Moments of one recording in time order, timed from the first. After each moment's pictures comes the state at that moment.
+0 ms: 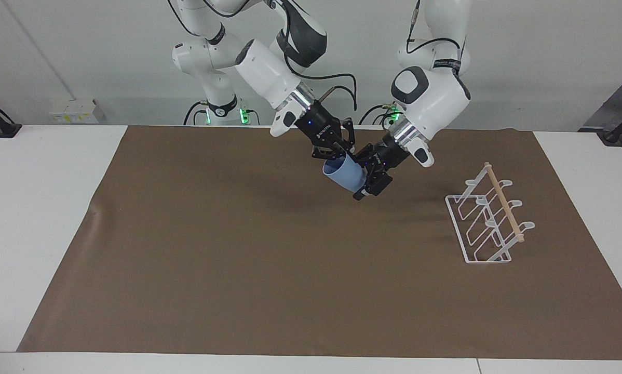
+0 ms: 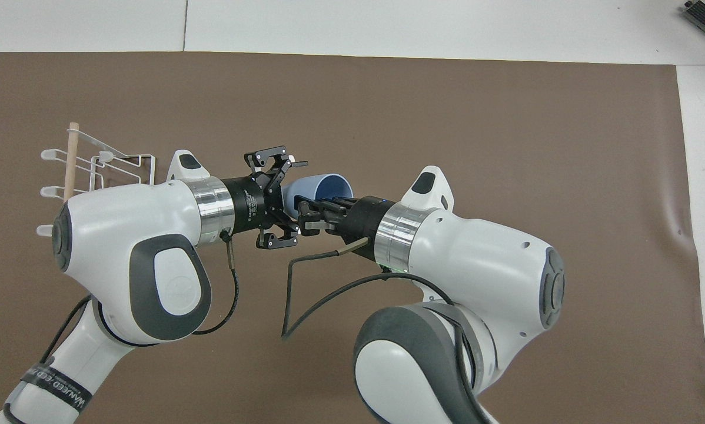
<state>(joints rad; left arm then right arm) -0.41 0.02 -0.10 -2.09 -0.96 2.55 -1.32 0.31 0.04 0.35 -1.99 0.94 2.70 -0.21</state>
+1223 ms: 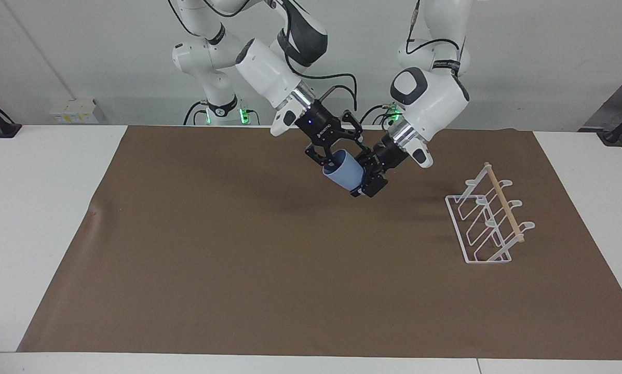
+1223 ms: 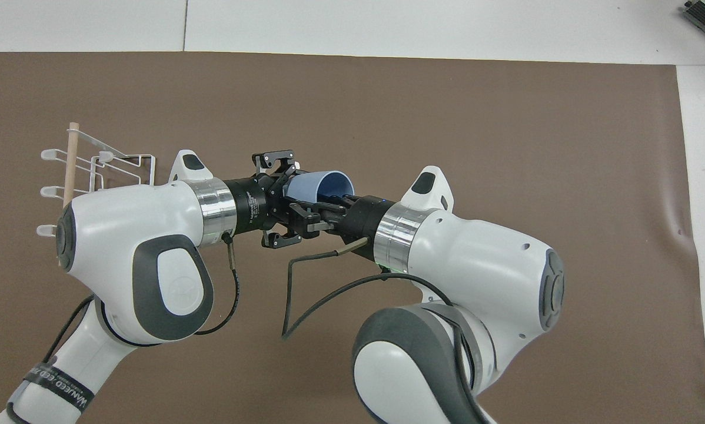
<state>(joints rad) -0.41 0.03 -0.10 -2.09 -0.96 2.55 -1.28 0.31 0.05 0.34 -1.99 0.94 2.71 -0.21</state>
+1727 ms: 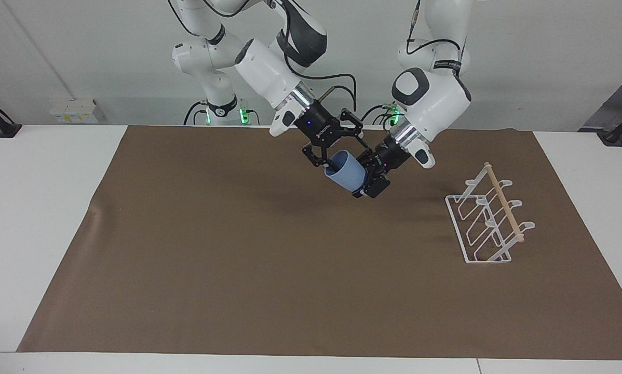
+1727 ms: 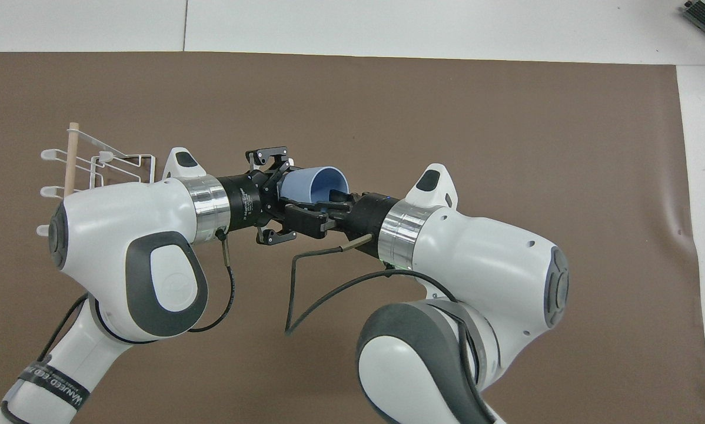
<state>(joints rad) -0.38 0.03 -0.08 -2.09 -0.86 2.55 -1.27 0.26 0.05 0.34 -1.99 0.95 2.71 -0.25</state>
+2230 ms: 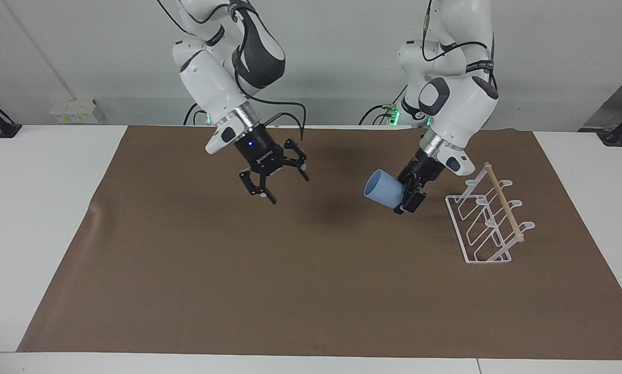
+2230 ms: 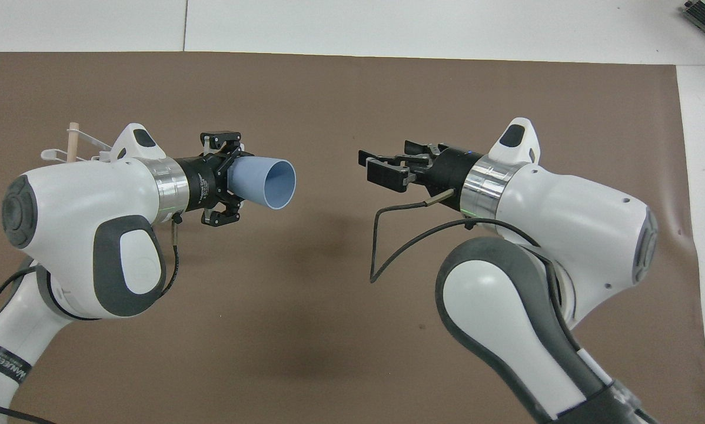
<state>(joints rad) -0.26 0.04 -0.07 -2.08 -0.42 2.48 -1.28 0.02 0.06 0.33 -1.99 0.65 2.67 -0.46</state>
